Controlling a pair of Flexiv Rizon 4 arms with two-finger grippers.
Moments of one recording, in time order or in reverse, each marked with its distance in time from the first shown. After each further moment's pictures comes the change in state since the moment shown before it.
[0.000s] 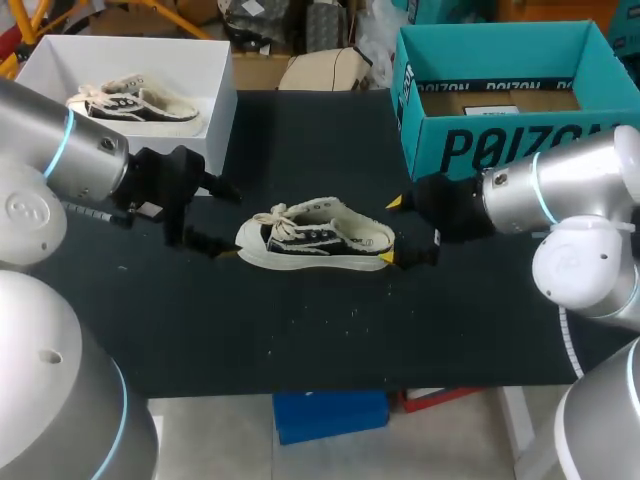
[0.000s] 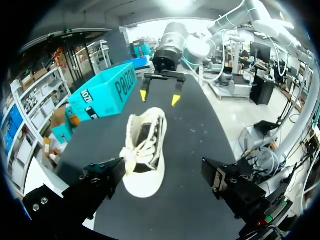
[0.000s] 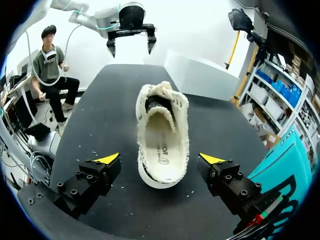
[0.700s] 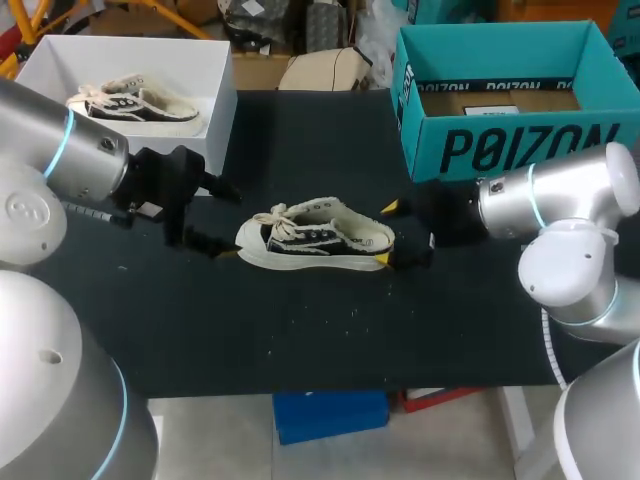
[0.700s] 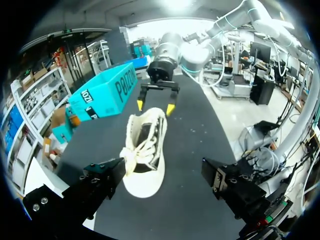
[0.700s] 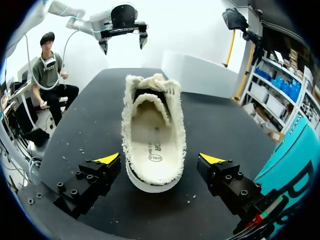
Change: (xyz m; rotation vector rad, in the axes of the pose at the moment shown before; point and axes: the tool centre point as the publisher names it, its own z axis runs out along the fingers) left arm 0.000 0.000 0.000 0.000 0.000 0.000; right arm -0.011 -0.017 0.029 -0.067 0.021 0.049
